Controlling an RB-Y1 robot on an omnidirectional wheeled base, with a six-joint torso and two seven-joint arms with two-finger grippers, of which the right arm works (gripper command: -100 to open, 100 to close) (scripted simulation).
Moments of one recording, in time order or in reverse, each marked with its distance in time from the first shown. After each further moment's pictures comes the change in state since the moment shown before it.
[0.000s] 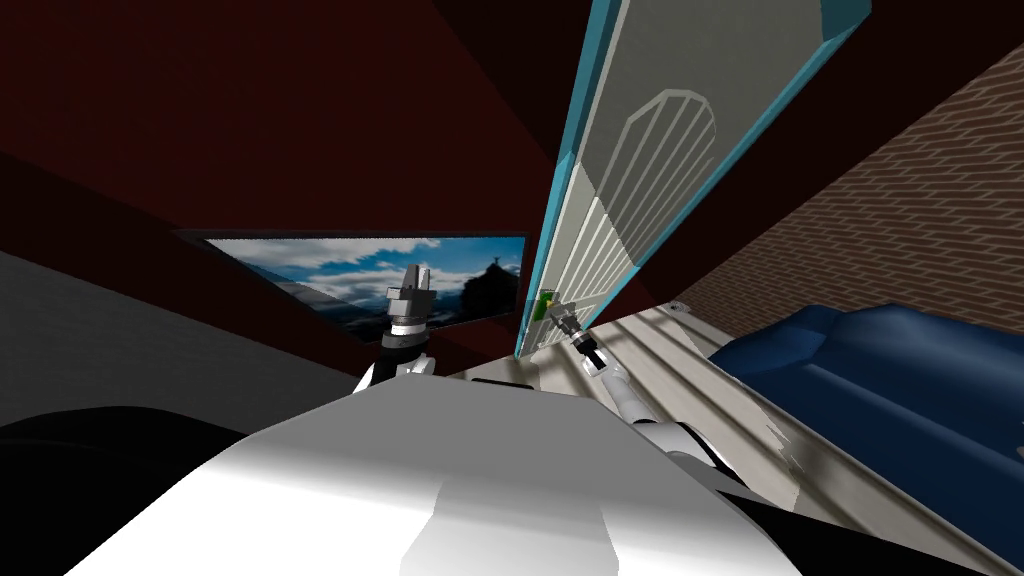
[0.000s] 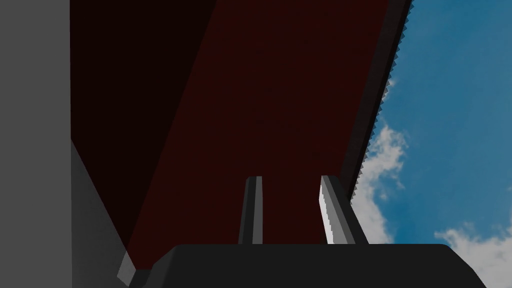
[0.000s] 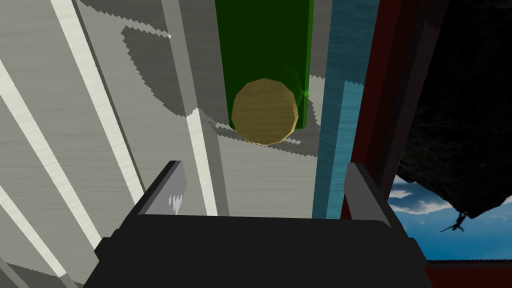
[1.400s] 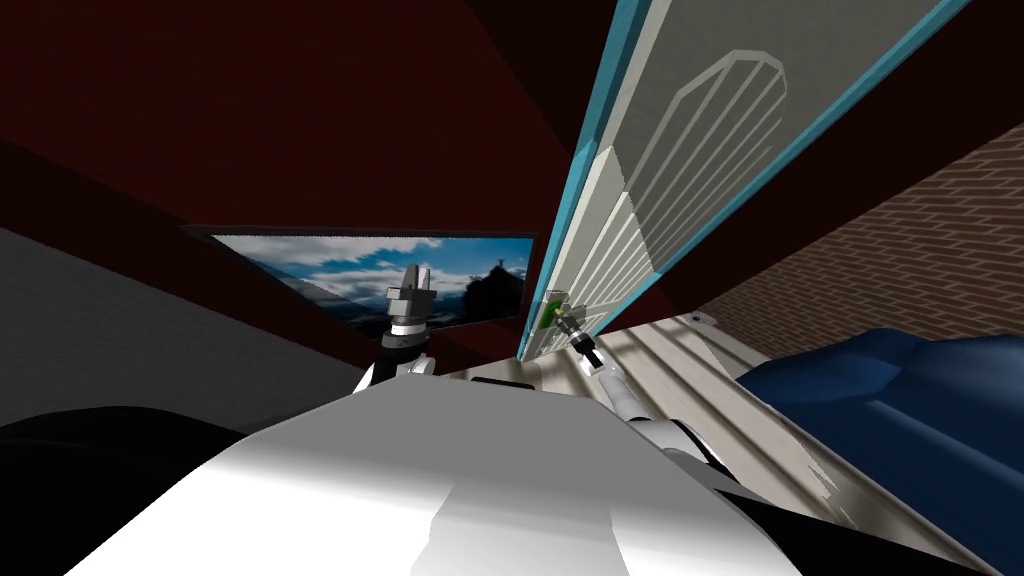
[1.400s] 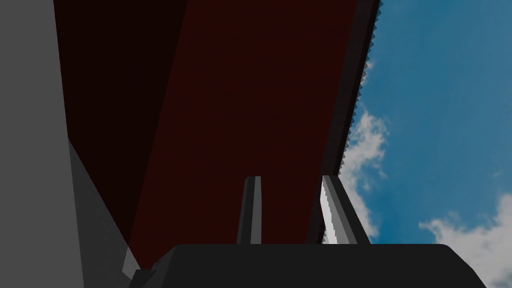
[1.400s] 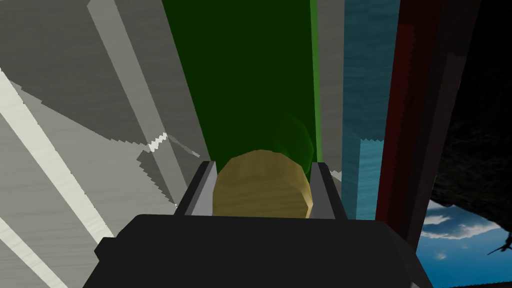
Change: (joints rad) arm -0.011 0.026 -0.004 0.019 -0.040 0.018 -0.054
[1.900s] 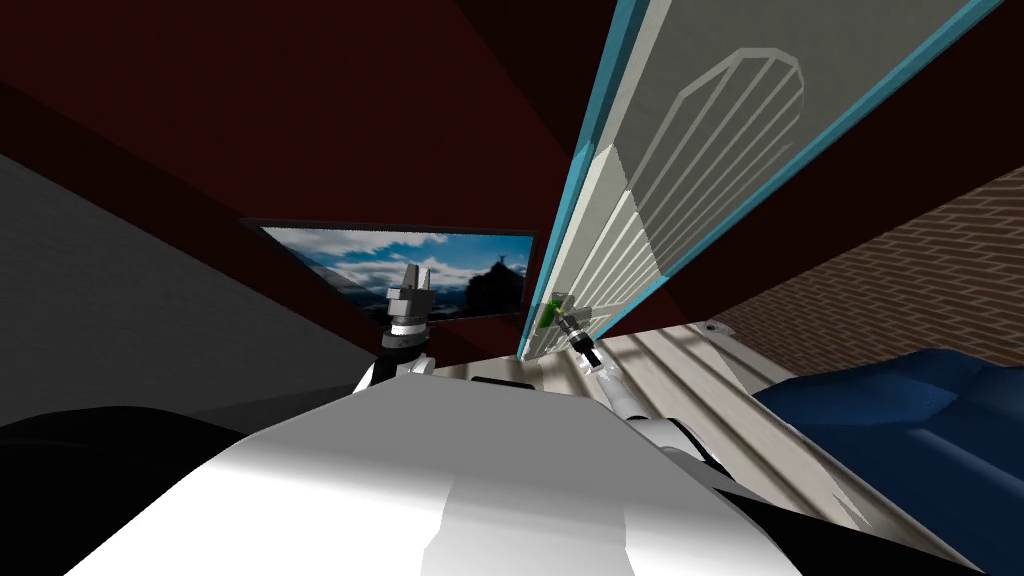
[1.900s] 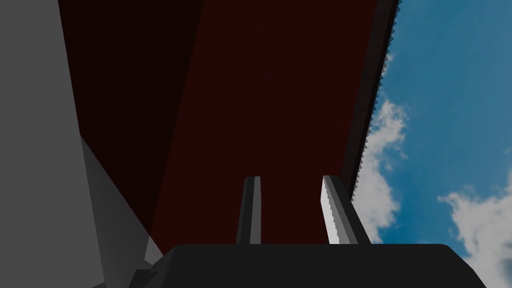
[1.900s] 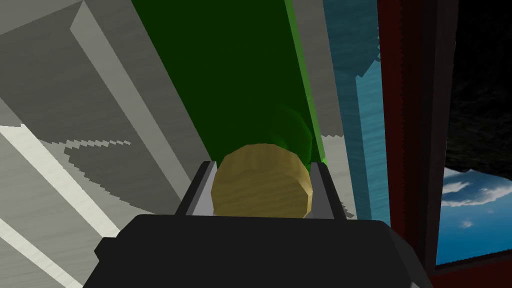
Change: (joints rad) arm -0.005 0.013 0.001 0.001 -0.057 0.016 -0.097
